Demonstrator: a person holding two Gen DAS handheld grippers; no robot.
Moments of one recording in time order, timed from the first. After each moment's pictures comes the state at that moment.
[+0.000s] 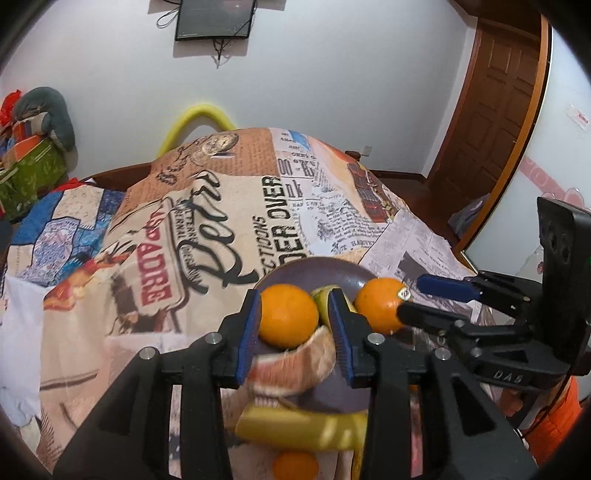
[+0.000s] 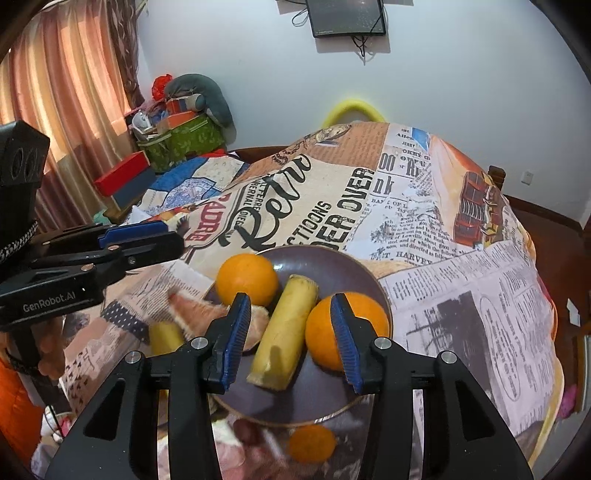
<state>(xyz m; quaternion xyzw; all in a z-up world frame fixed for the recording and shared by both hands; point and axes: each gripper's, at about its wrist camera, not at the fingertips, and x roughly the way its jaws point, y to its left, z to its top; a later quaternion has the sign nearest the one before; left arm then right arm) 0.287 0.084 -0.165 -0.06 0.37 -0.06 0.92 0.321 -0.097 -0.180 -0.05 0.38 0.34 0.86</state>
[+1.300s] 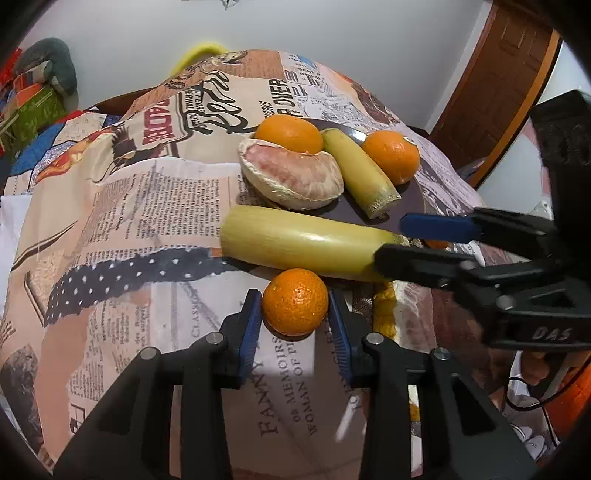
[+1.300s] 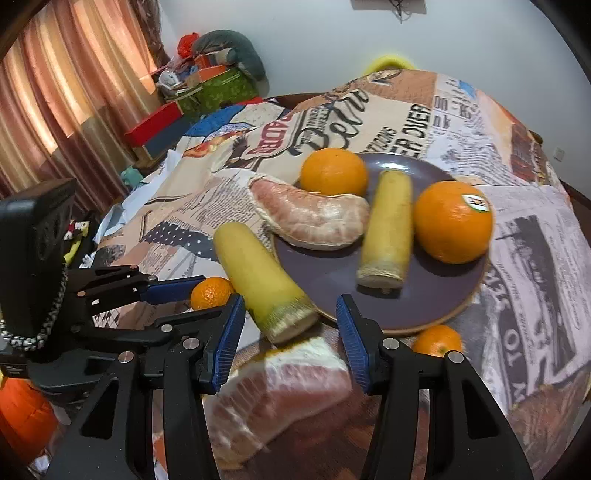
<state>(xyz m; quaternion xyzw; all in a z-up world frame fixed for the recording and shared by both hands) 0.202 0.079 -0.255 -0.08 0.46 -0.06 0.88 0.259 -0.059 -0.231 -0.07 0.45 0.39 0.80</state>
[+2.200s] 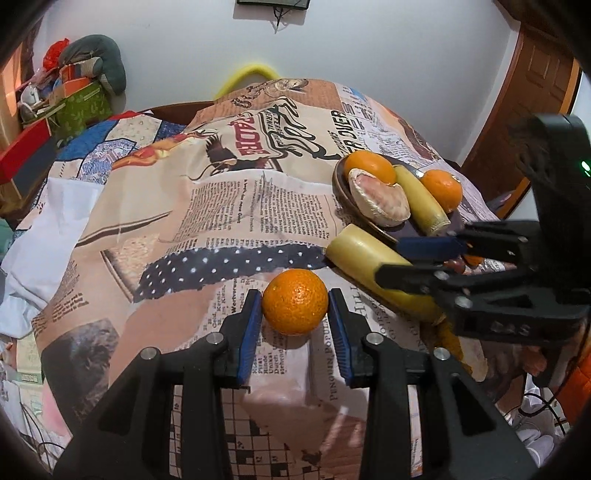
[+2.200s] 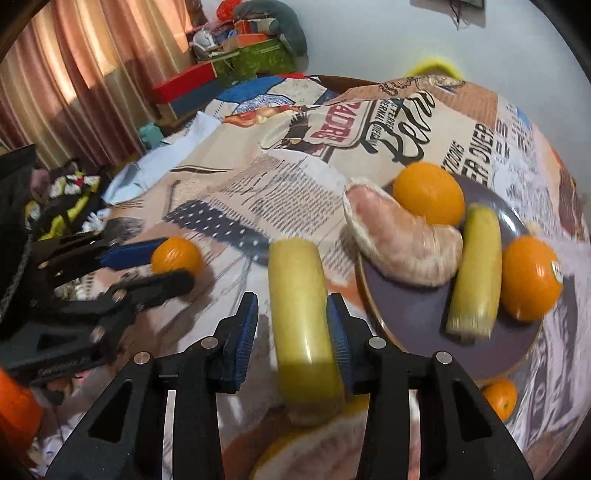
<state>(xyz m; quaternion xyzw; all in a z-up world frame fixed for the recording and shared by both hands) 0.158 0.143 -0.237 -0.10 0.43 0.01 0.90 0.248 0.018 -0.234 -0.15 0.46 0.43 0.77</state>
